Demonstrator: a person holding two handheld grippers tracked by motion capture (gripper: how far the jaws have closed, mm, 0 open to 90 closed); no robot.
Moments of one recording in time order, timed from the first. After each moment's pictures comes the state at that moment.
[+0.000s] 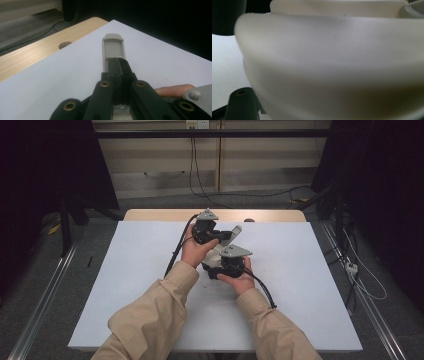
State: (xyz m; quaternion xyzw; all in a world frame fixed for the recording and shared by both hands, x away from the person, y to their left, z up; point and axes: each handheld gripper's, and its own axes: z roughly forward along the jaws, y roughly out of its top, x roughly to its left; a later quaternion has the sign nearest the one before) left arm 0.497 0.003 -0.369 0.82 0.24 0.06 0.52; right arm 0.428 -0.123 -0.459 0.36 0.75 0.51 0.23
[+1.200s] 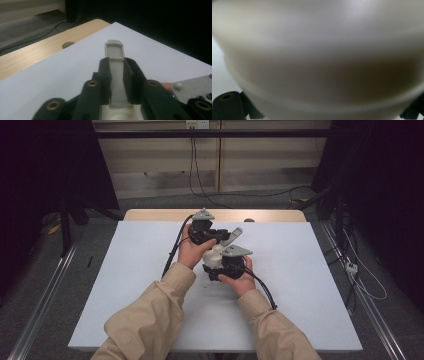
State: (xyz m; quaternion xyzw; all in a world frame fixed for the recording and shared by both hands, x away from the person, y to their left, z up) left arm 0.492 0.015 -0.365 0.81 0.26 0.07 0.53; right arm 0.428 -0.125 -0.461 0.38 0.75 0.49 0.22
